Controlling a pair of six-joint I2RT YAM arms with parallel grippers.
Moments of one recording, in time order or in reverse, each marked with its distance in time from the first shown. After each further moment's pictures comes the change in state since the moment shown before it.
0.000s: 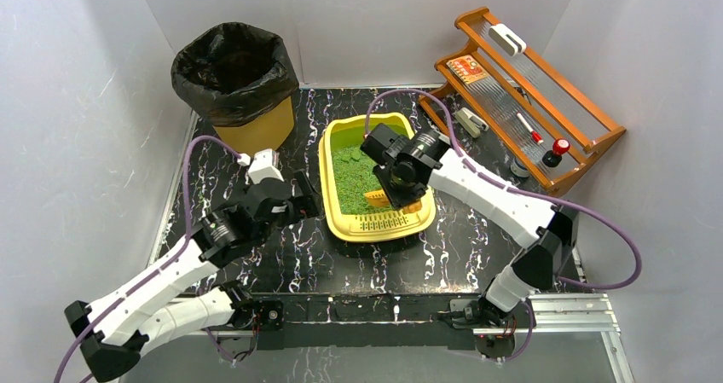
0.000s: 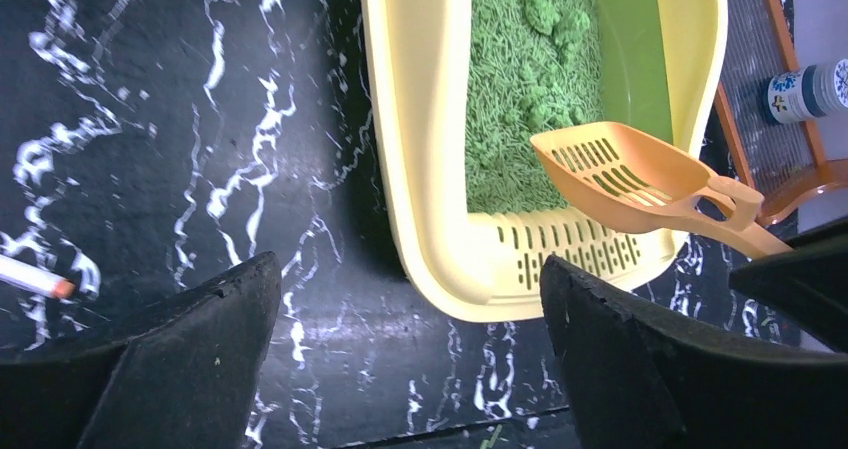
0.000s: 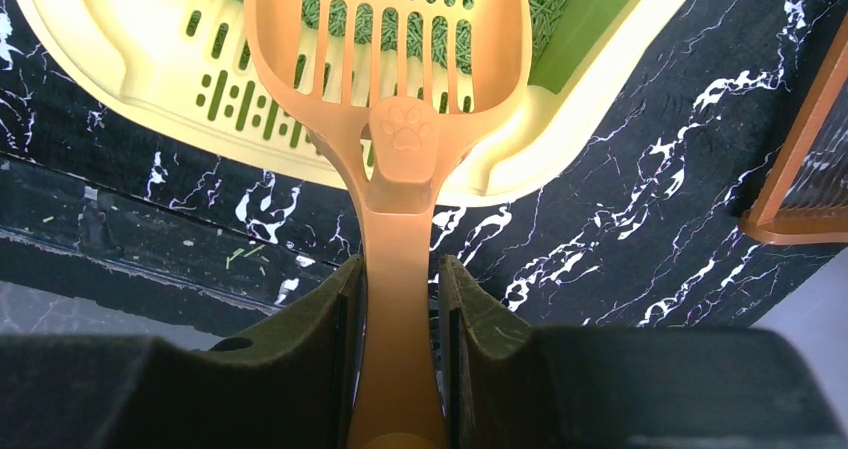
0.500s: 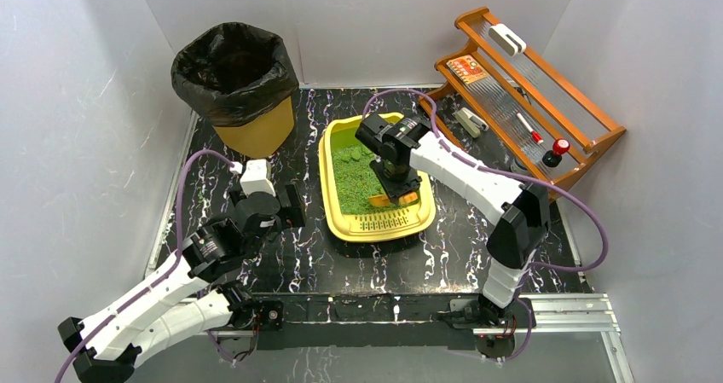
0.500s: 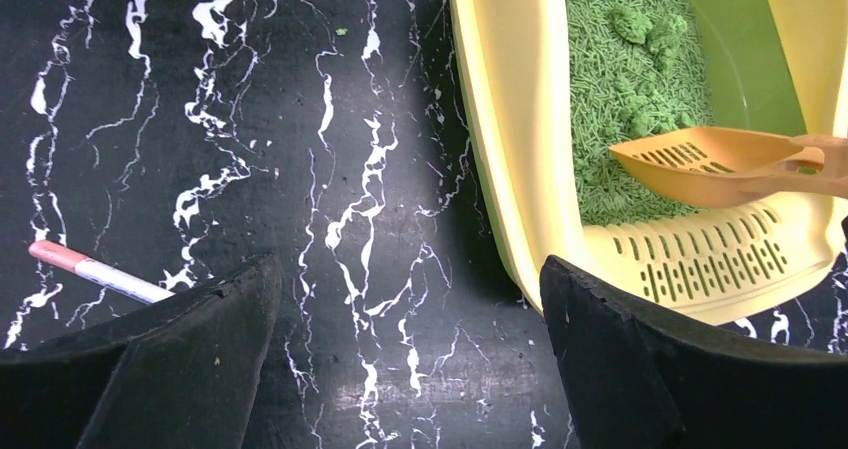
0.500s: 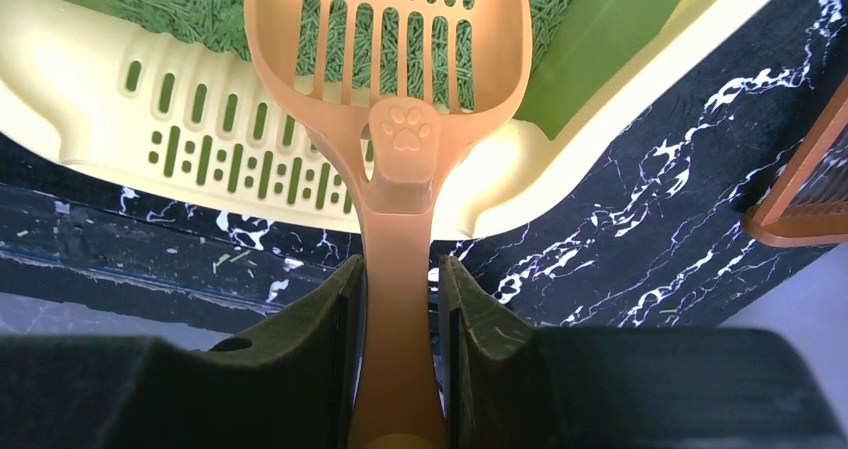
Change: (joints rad) left arm 0.000 -0.167 -0.117 0.010 -0.136 0.244; right arm -0.087 0.187 0.106 -0.051 -0.066 -0.054
